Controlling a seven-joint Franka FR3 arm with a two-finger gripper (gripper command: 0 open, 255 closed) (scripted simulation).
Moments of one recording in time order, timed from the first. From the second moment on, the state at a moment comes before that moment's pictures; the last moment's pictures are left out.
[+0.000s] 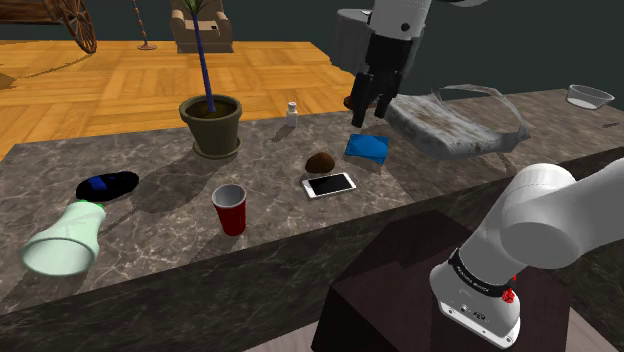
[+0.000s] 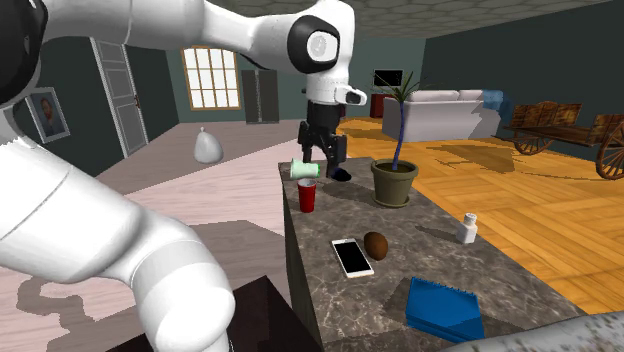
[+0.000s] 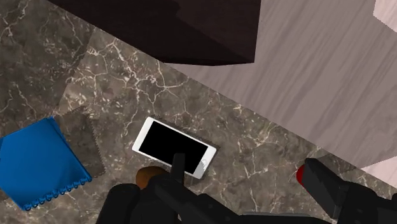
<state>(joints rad) 0.08 -0.62 0.10 -2.34 0.16 1.70 0.11</state>
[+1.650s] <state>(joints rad) 0.20 0.13 0.37 -2.02 0.03 2.22 0.39</state>
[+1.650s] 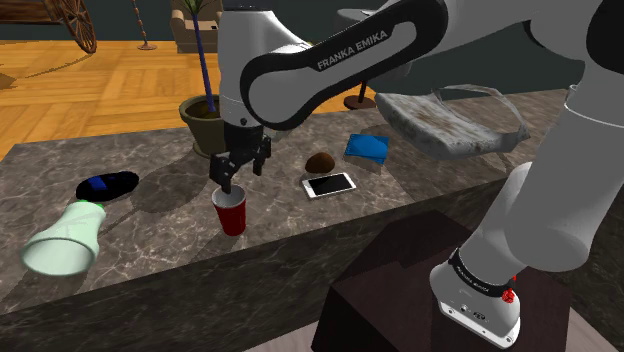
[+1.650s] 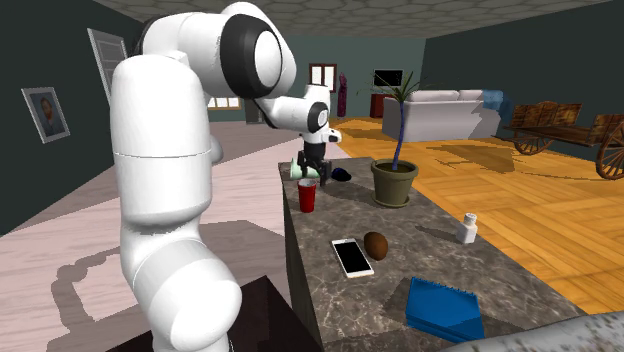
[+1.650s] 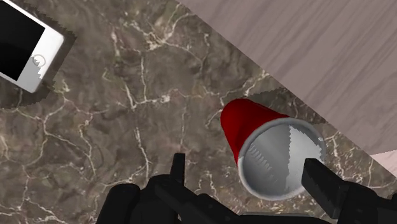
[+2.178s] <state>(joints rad) 0.21 0.19 0.36 -2.03 0.01 2.30 0.41</state>
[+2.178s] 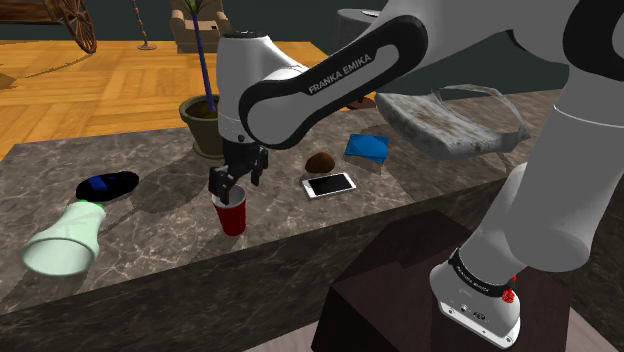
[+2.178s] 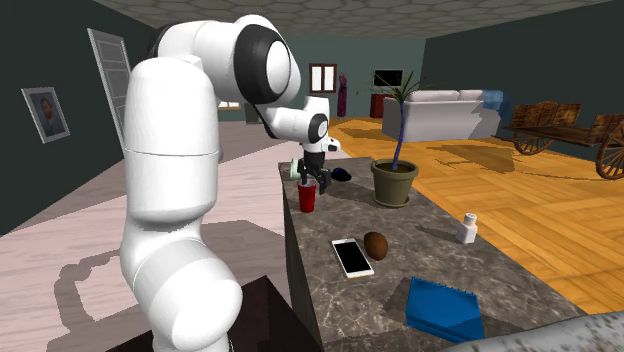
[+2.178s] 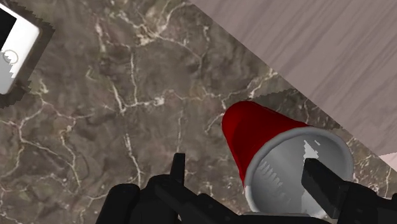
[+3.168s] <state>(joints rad) 0.21 0.19 0.36 -2.03 0.01 2.30 0.41</state>
